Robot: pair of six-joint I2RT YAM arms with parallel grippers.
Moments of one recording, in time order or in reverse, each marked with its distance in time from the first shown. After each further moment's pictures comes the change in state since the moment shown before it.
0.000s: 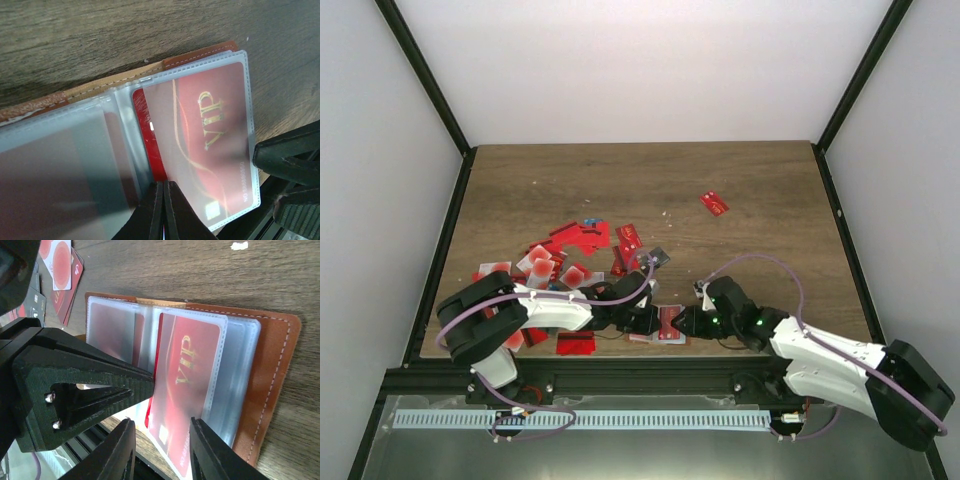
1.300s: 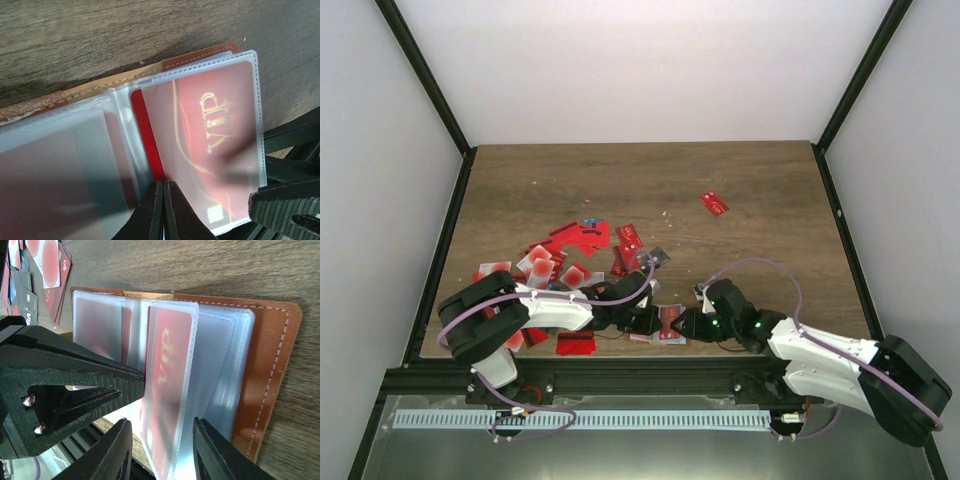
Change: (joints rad) left arm -0.002 0.008 0.001 0.015 0.005 0.000; right arm 0.000 0.033 -0.040 0.069 -0.006 0.030
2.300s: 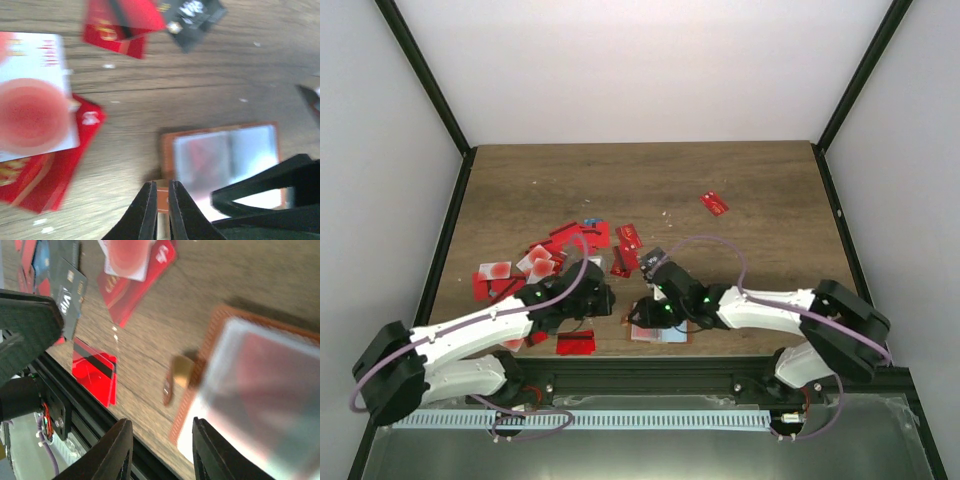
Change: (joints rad) left arm 0.114 -0.502 -0.066 -0.396 -0.282 0.032; right arm 0.188 0.407 0.359 0.022 0.015 -0.013
